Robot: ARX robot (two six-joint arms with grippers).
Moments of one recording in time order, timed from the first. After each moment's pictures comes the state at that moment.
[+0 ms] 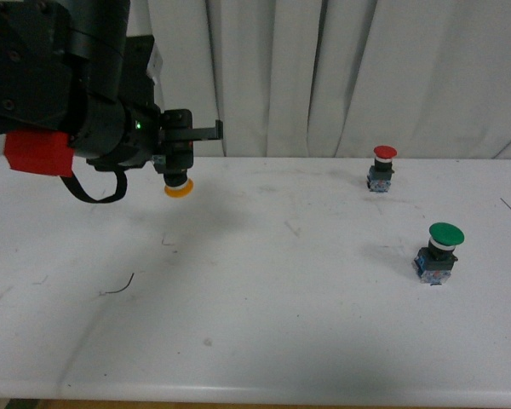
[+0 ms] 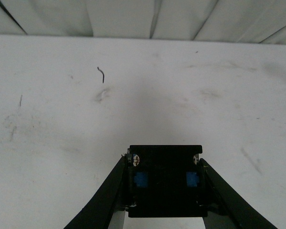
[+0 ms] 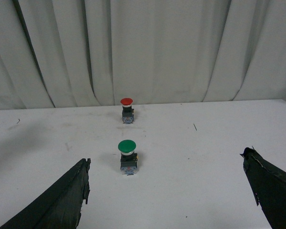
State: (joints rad) left arm -0.26 1.98 1.17 0.29 -0.14 -0.17; right arm 0.00 0.00 0.01 0.00 0.00 0.00
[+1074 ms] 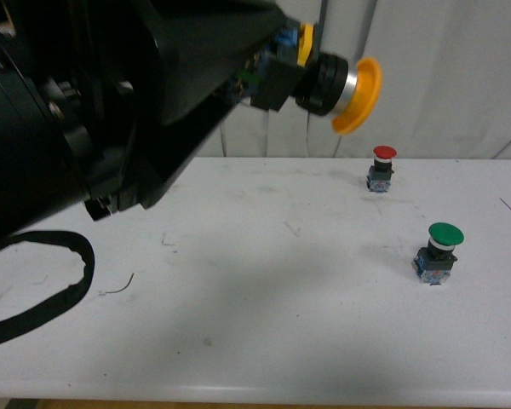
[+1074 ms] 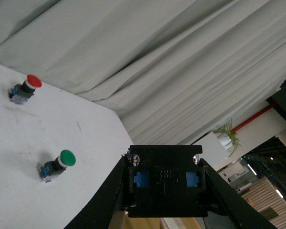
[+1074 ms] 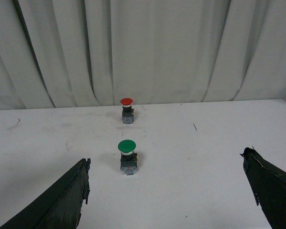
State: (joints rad) left arm -0.44 1.52 0.41 1.29 0.33 -0.94; right arm 0.00 0.00 0.01 0.00 0.00 0.00
